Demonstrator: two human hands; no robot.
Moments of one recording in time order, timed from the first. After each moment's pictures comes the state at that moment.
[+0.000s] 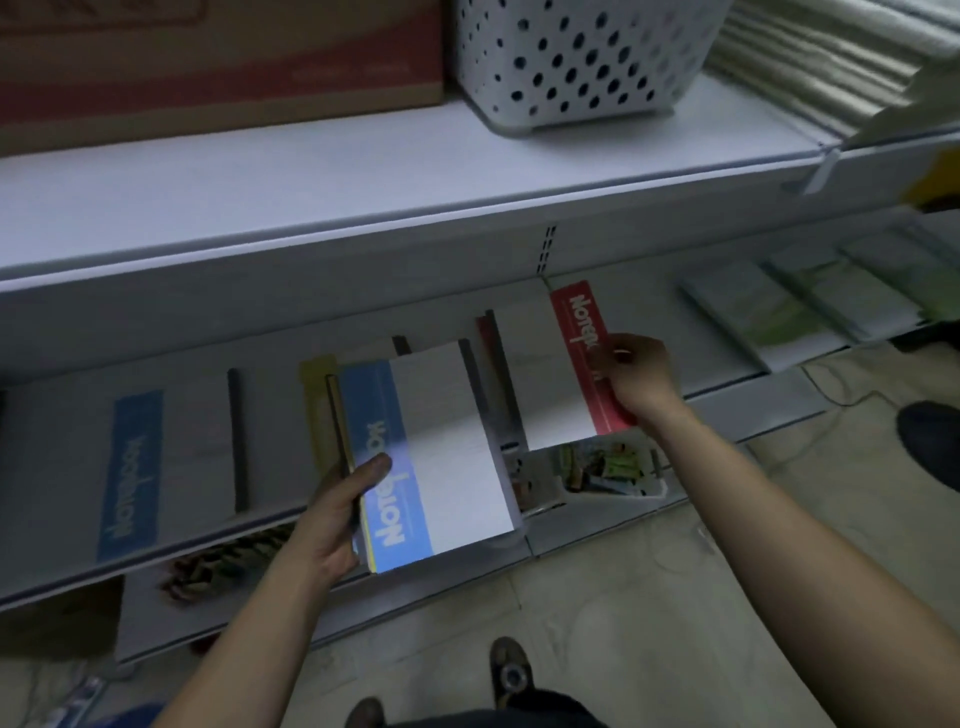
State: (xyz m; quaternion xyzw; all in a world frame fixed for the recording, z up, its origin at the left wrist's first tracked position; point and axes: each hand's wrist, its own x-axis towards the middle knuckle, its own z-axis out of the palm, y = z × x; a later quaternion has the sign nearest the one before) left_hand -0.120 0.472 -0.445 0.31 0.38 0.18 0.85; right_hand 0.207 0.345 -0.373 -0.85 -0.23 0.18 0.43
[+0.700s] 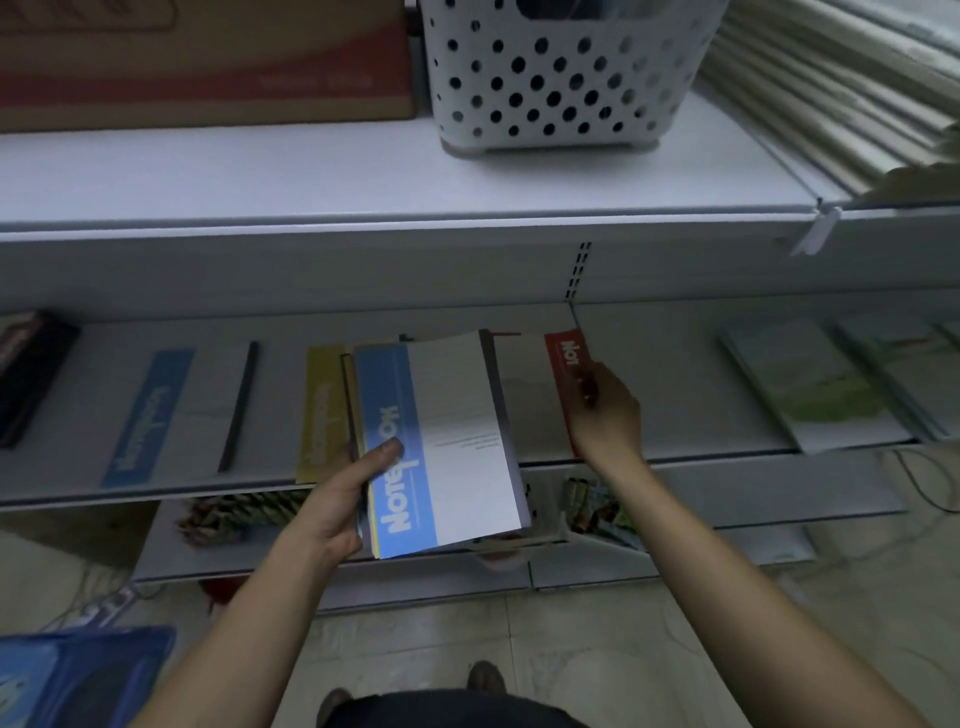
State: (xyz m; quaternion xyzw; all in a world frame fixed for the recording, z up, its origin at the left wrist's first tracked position) left_hand -0.060 0.425 -0.415 0.27 0.42 0.28 0.82; right_hand 0.211 0.353 -0.388 -0.82 -0.36 0.18 0.42
